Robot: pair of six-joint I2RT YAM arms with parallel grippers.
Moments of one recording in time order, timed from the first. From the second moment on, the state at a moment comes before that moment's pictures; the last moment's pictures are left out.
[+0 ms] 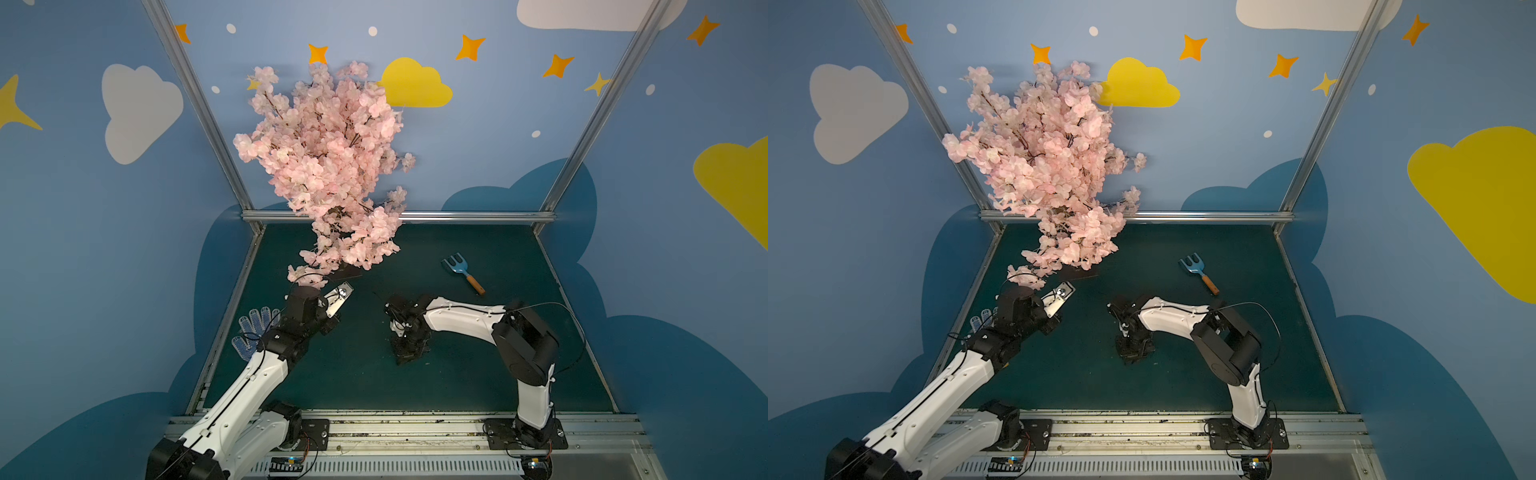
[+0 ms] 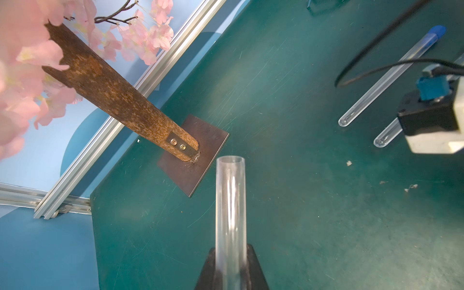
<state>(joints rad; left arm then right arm) -0.31 0.94 0.61 -0.26 0.00 0.58 0.96 1.95 1.30 -0.86 -0.33 0.59</state>
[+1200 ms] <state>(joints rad) -0.31 0.95 0.61 -0.26 -0.01 0.58 1.04 1.93 1.38 -1.07 0.00 0.60</state>
